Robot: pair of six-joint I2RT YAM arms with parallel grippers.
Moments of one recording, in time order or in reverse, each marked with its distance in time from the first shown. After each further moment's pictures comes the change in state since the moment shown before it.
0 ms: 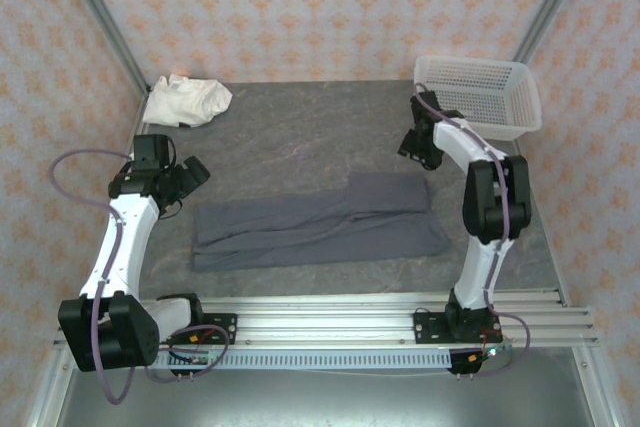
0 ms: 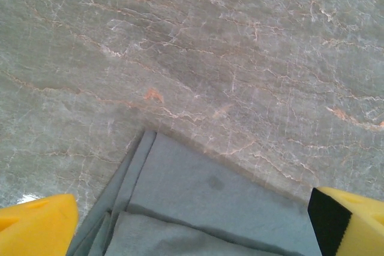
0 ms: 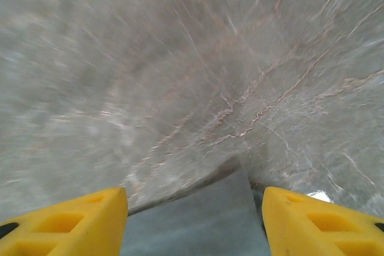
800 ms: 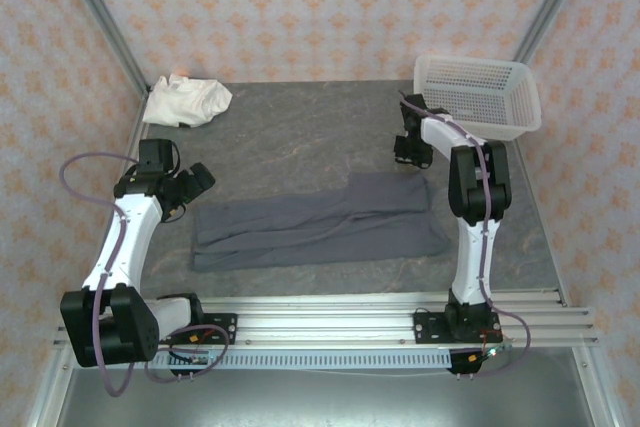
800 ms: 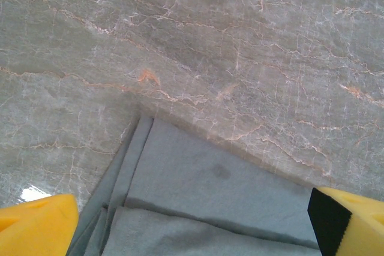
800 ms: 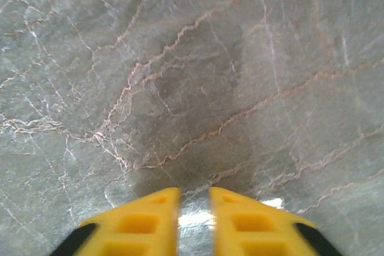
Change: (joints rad) left arm -0.002 0.023 -0.053 0.032 0.037 0.026; right arm 0.014 0.179 0.143 -0.029 -0.039 -0.224
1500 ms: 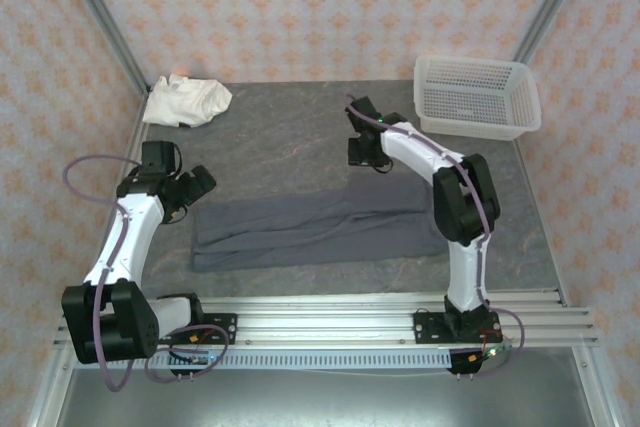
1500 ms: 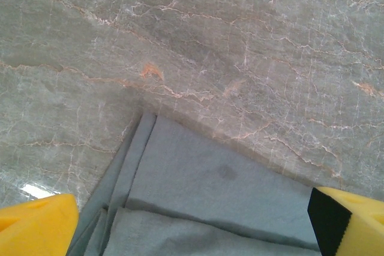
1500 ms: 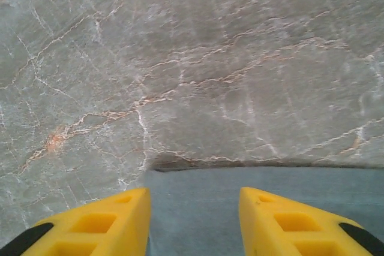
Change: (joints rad) left arm -0.005 0.016 -0.026 0.021 0.000 -0.006; right arm 0.327 -0.114 -0.004 0.030 0.078 0.133
